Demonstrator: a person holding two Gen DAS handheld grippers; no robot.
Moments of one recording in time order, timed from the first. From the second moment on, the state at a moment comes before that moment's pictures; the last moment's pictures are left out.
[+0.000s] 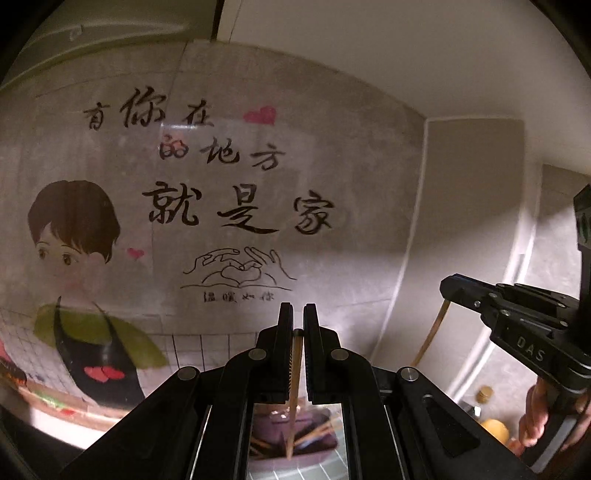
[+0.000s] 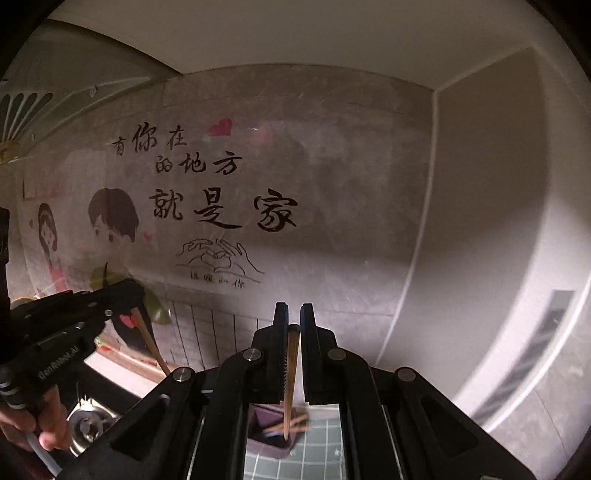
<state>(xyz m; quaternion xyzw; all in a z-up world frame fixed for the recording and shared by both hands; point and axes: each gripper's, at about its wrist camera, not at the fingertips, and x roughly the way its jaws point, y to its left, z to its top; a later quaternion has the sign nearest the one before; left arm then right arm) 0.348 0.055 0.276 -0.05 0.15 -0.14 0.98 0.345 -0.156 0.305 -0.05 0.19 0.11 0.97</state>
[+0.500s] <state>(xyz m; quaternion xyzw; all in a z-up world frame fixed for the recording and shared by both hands) 0.451 0.067 0.166 -0.07 0.22 -0.12 0.97 0.442 -0.145 0.203 0.00 0.28 0.14 0.95</state>
